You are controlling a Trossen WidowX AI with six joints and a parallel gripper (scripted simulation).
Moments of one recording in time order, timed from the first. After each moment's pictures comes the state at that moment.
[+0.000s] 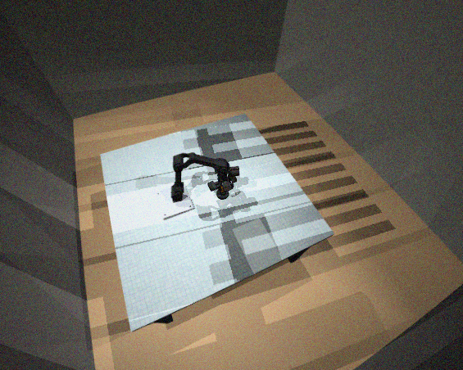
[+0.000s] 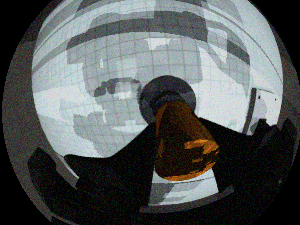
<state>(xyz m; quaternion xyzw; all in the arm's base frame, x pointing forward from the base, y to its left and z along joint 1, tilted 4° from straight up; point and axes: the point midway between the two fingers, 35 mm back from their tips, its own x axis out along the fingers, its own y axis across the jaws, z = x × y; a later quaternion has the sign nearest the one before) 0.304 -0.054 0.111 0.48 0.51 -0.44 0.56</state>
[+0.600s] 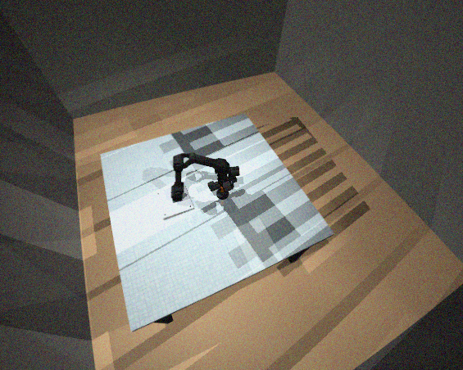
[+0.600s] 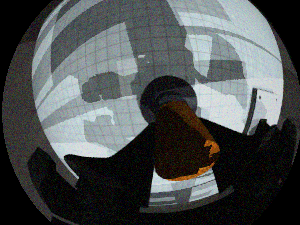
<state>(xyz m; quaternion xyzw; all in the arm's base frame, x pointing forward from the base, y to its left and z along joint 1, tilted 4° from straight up) 0.306 -0.054 0.109 0.49 0.50 -0.44 0.56</state>
